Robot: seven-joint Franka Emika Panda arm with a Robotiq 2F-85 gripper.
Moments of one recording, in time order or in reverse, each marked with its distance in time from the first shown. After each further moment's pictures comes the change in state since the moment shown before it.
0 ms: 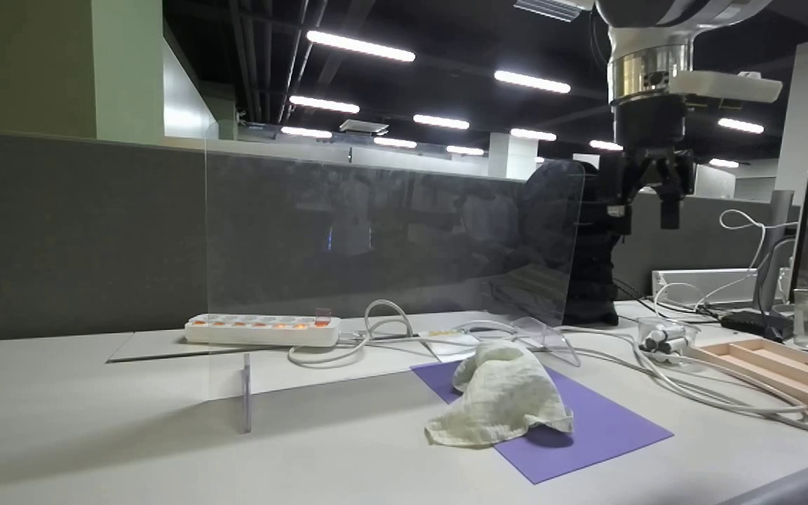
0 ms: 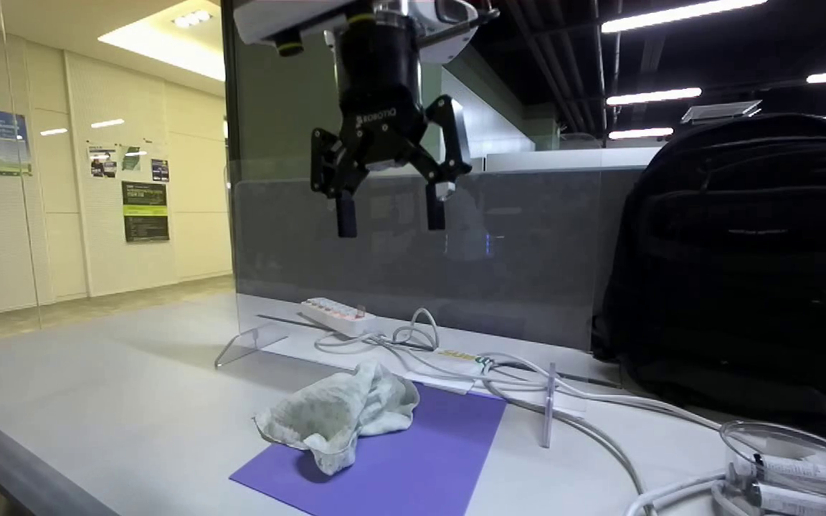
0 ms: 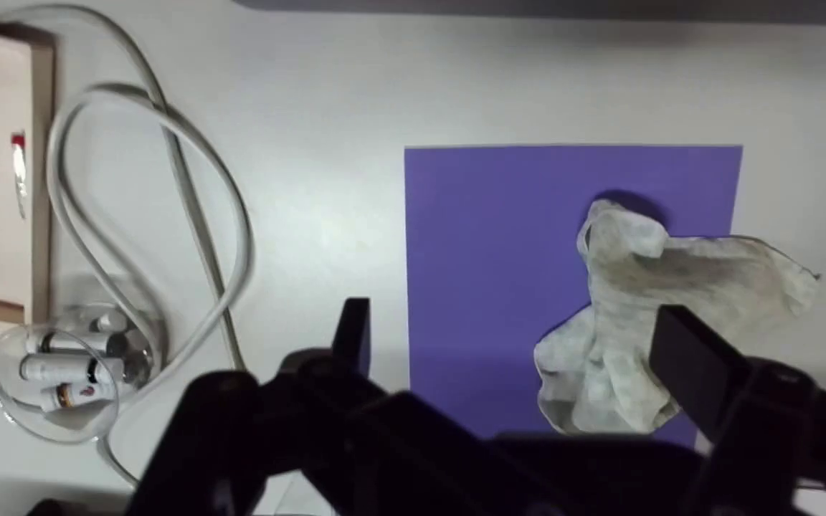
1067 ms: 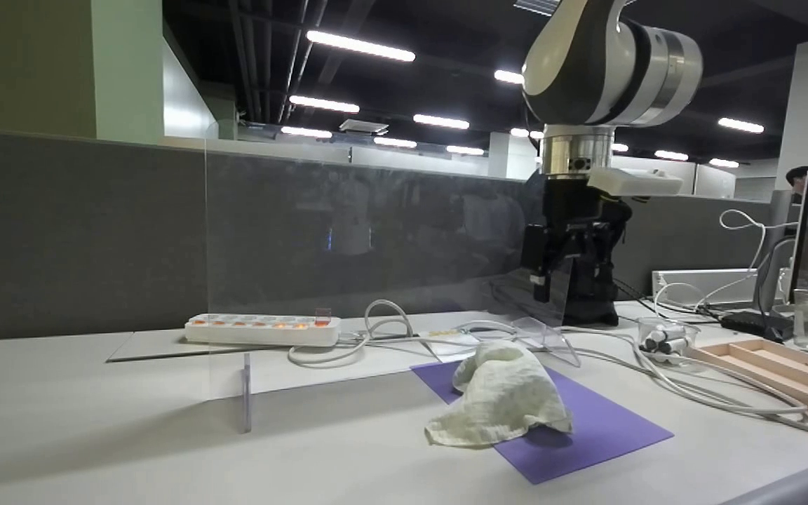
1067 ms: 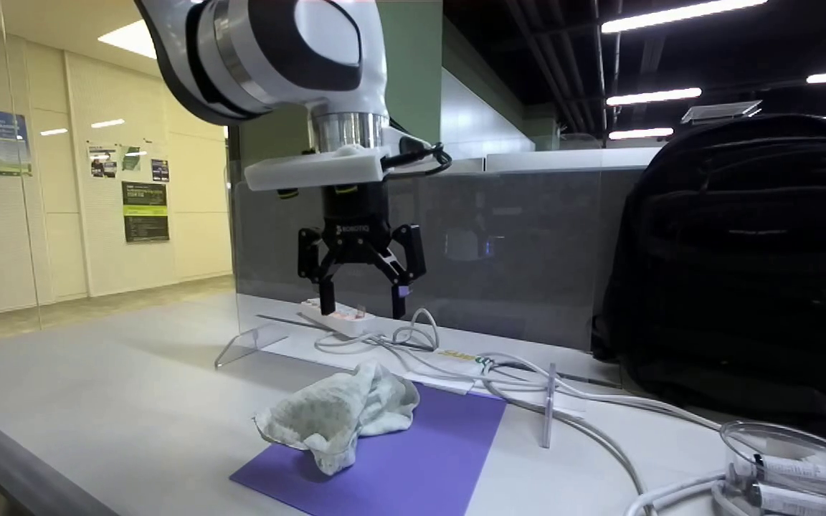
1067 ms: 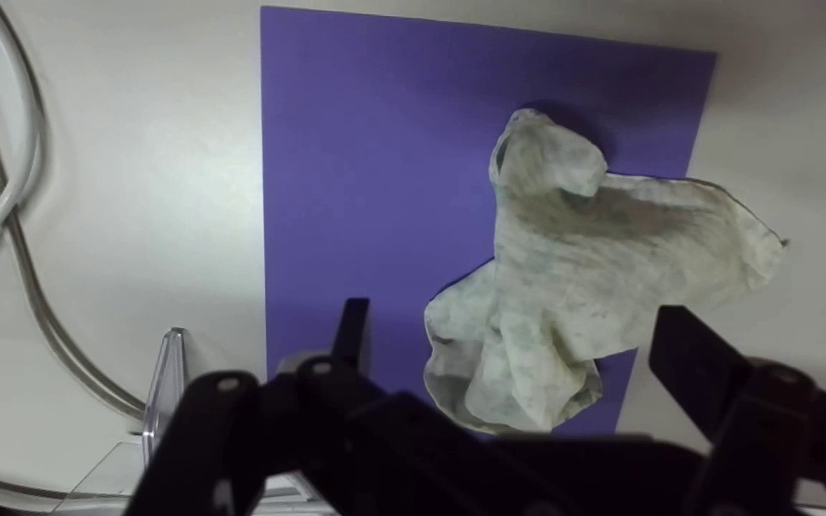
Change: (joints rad) arm 0.094 0.297 0.063 -0.006 0.122 0.343 -0.026
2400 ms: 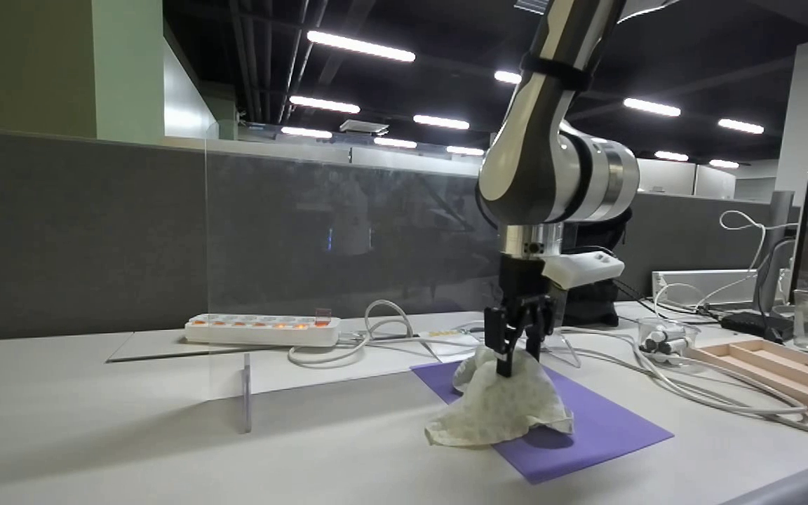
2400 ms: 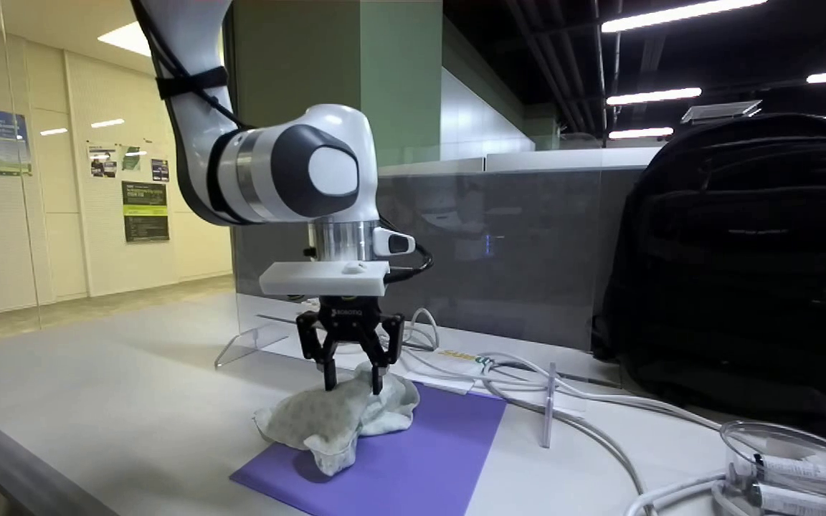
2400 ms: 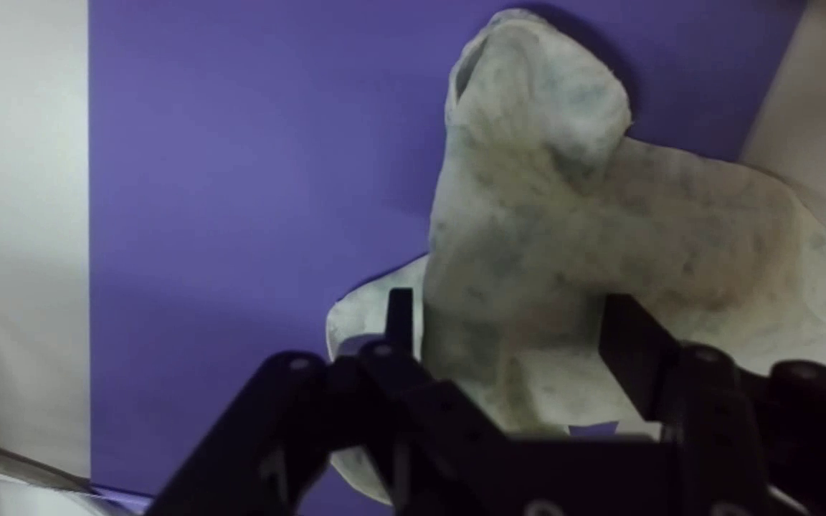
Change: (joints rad) arm -0.025 0.361 0.112 0.106 0.018 0.256 -0.053
